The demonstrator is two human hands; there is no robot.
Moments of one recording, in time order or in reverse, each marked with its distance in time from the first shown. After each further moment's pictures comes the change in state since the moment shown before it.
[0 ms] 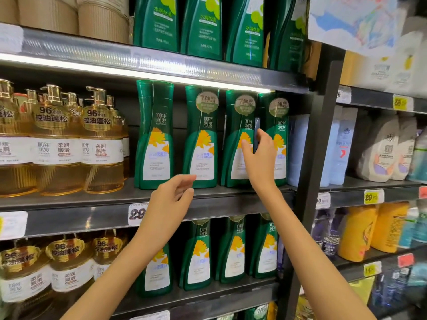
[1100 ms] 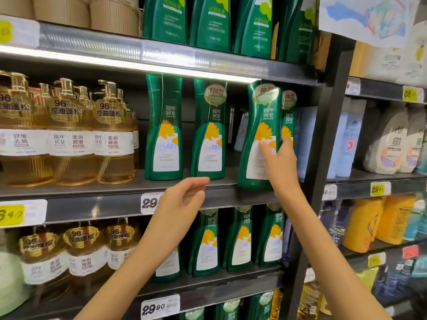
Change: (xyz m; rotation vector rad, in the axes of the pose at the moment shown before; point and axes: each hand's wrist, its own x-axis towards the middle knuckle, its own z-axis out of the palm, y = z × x) left_hand -0.031 0.010 -0.009 -0.104 -0.094 -0.023; right_hand -0.038 -0.019 -0.036 0.169 -0.080 0.182
